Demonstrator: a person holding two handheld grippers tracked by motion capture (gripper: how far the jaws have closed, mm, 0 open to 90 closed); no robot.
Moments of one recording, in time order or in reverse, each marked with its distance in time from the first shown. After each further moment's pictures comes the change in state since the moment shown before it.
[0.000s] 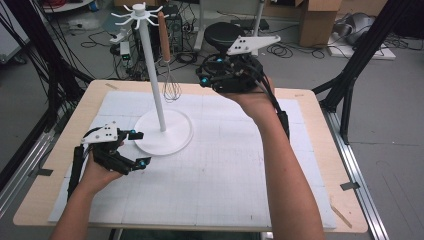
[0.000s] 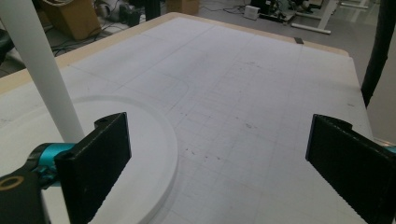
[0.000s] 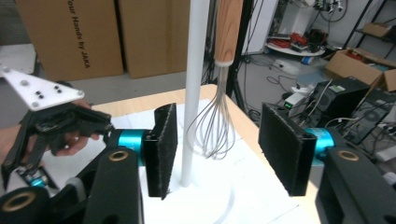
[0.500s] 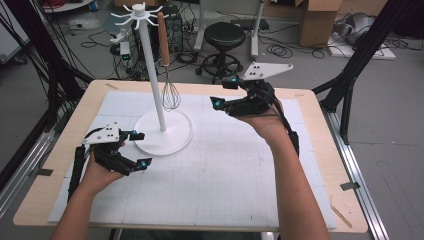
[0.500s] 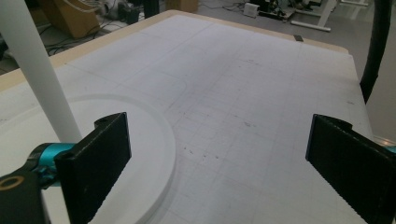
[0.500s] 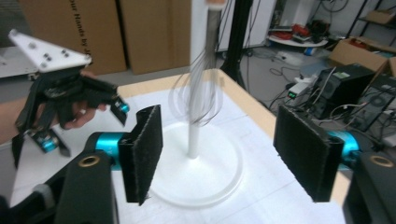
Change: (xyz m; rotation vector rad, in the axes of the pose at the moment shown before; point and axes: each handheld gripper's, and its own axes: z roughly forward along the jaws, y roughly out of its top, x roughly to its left) left arm -0.001 0.000 0.003 0.011 -0.001 0.002; right arm 0.007 -0.053 -0.019 0.005 0.007 0.035
